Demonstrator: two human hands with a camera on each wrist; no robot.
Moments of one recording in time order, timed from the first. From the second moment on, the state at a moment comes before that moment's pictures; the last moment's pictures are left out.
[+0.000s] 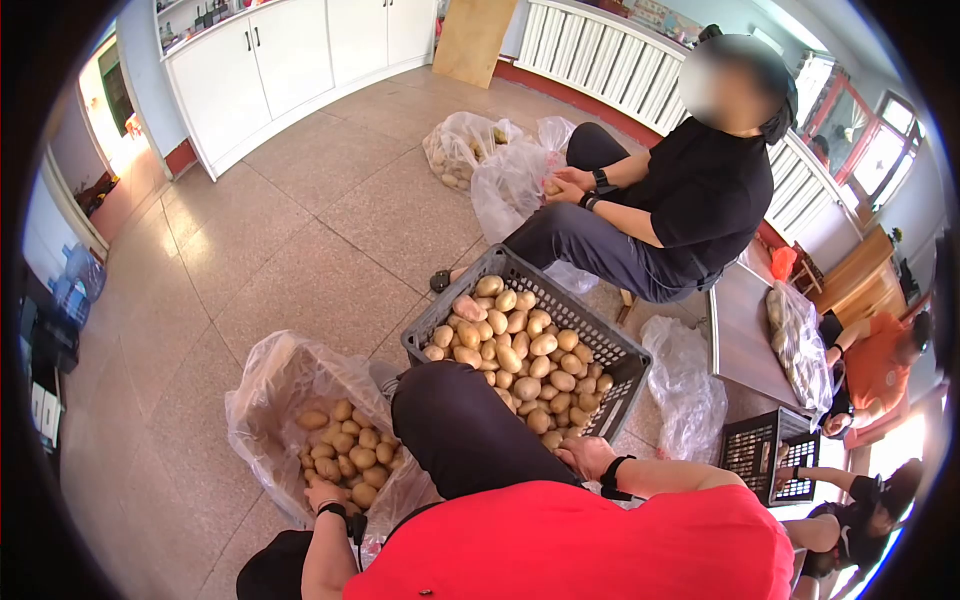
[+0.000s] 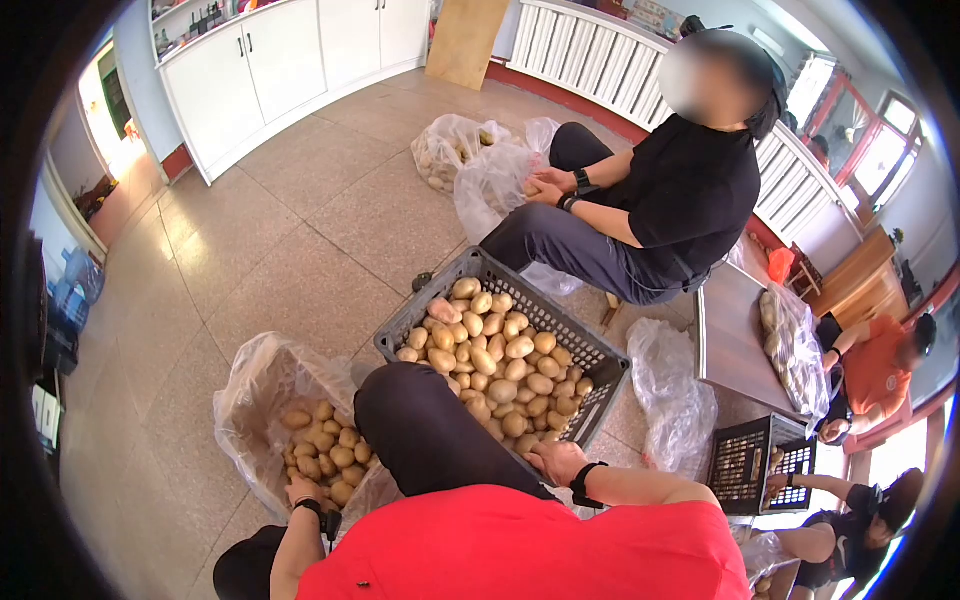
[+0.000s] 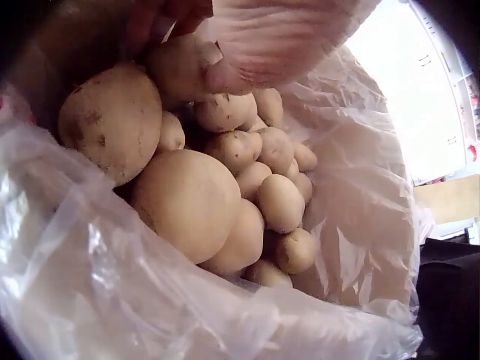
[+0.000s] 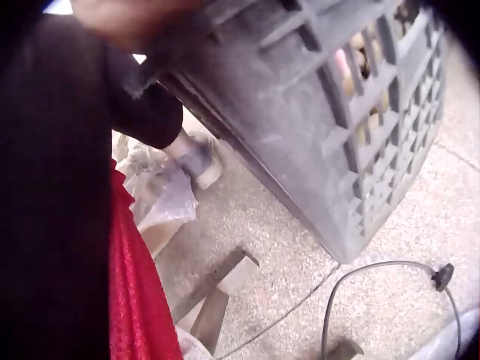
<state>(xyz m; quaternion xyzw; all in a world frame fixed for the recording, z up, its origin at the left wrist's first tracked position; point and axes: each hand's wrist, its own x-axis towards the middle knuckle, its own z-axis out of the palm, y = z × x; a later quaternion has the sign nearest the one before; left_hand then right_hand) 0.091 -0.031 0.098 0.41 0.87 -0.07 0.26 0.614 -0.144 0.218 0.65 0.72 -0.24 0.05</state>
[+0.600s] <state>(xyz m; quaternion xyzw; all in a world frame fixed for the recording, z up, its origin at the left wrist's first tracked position) 0.082 -0.031 0.080 0.47 0.85 -0.13 0.18 0.616 -0.150 0.217 0.60 0.77 -0.24 0.02</state>
